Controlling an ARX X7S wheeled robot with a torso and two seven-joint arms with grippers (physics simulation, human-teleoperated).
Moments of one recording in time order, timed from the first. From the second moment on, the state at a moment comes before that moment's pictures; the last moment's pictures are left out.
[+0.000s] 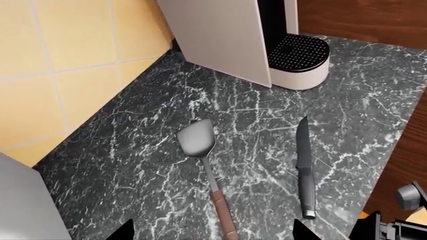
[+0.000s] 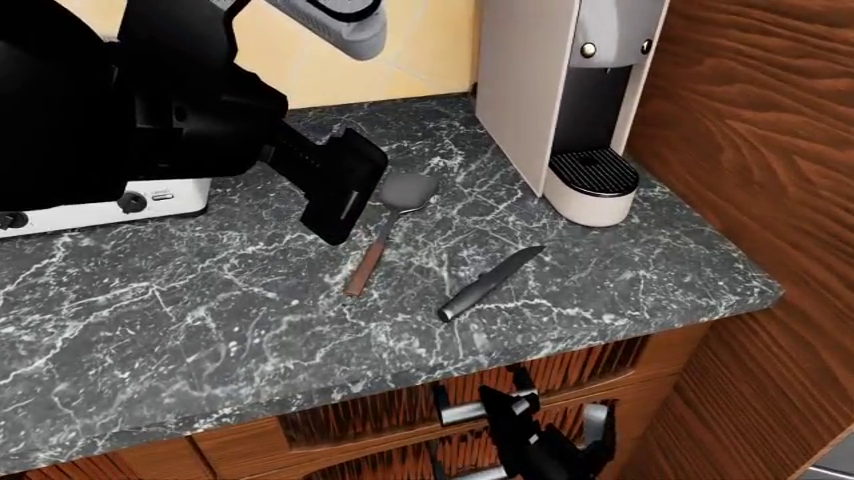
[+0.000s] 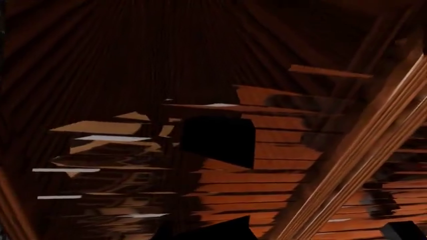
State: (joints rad) left arm -1.89 -0.60 0.94 -0.04 -2.07 -1.39 -0.80; right arm 0.30 0.20 -0.12 0.60 1.45 0.50 -0.21
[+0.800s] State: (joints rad) left arm -1.86 -0.62 0.96 -0.02 -2.06 -1.35 -0.79; right arm 0.03 0.24 -0.03 0.28 1.60 0.53 -0.08
